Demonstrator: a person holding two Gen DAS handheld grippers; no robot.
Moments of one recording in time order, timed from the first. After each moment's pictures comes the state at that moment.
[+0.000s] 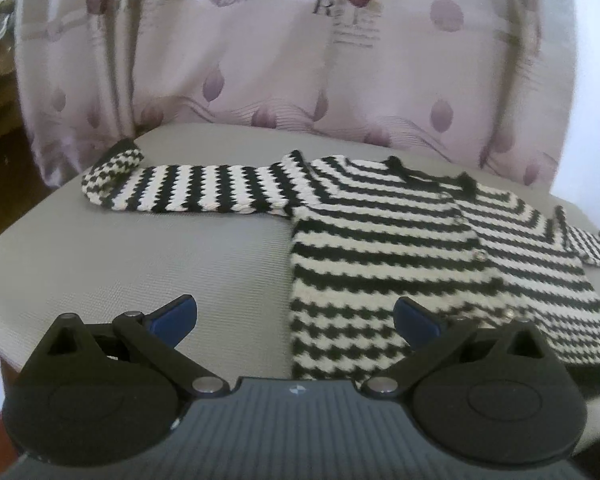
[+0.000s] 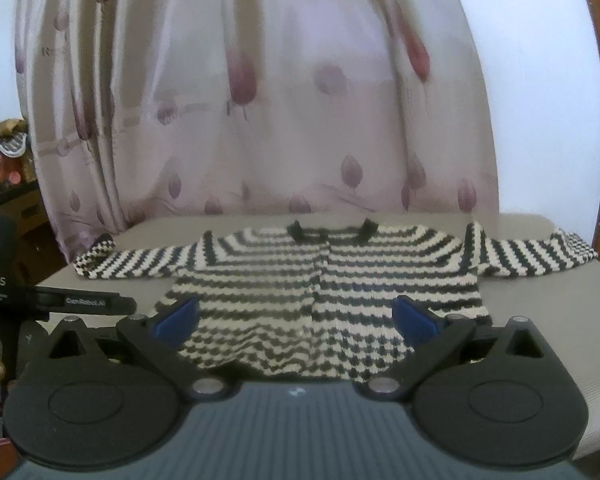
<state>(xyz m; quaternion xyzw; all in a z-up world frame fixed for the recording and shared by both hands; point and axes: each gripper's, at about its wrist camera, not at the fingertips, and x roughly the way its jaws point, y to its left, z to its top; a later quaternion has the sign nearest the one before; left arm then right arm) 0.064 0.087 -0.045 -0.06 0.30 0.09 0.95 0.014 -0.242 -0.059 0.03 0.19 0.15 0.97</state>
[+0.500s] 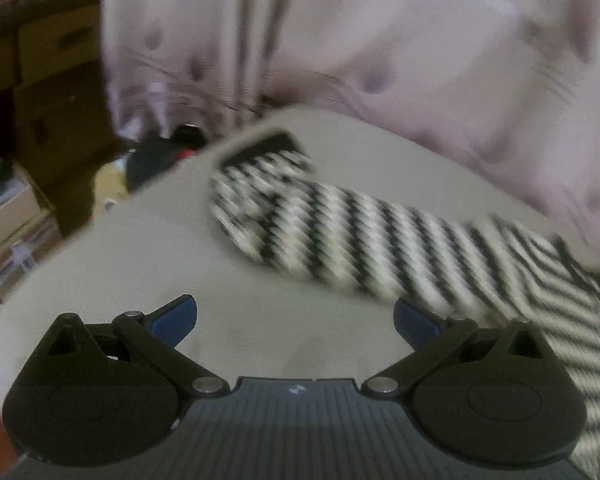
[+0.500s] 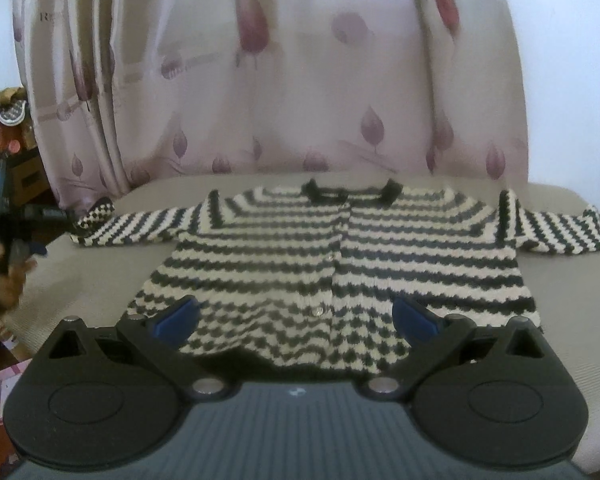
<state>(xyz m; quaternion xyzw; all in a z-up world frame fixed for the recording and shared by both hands) 0.174 0.317 -0.052 -0.16 0.33 0.20 0.91 0.063 -0.218 -0.084 0.02 0.25 0.17 0.95</state>
